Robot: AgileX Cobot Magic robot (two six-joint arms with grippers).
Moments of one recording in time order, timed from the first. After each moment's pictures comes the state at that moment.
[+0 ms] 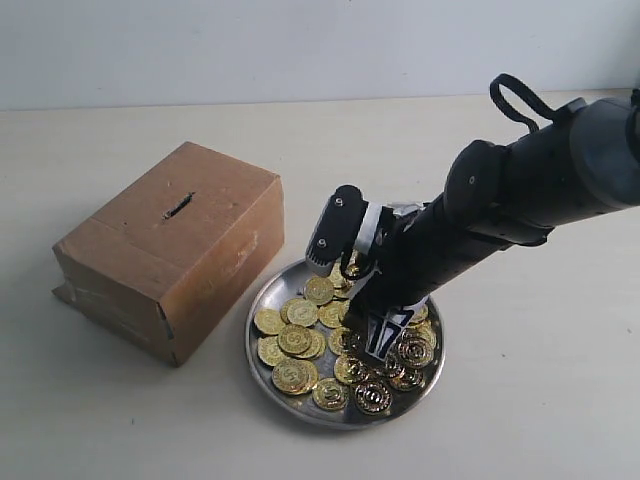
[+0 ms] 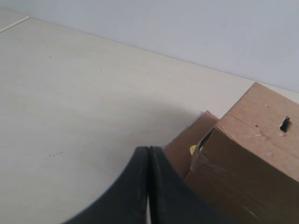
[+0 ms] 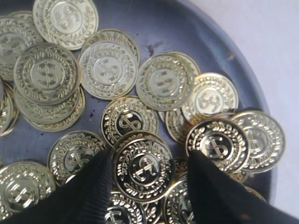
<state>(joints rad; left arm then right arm) 0.08 0.00 0.00 -0.14 0.37 -0.10 0.45 1.91 -0.90 0.65 0.30 -1.23</state>
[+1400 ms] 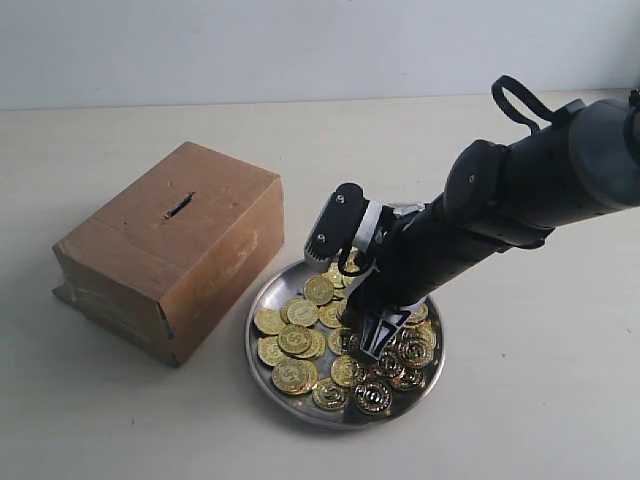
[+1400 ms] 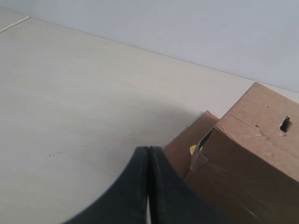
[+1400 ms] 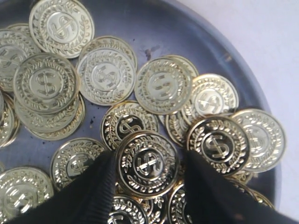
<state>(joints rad) 0.08 0.00 0.00 -0.14 0.37 -0.10 0.45 1.92 -0.90 0.70 0.30 -1.23</state>
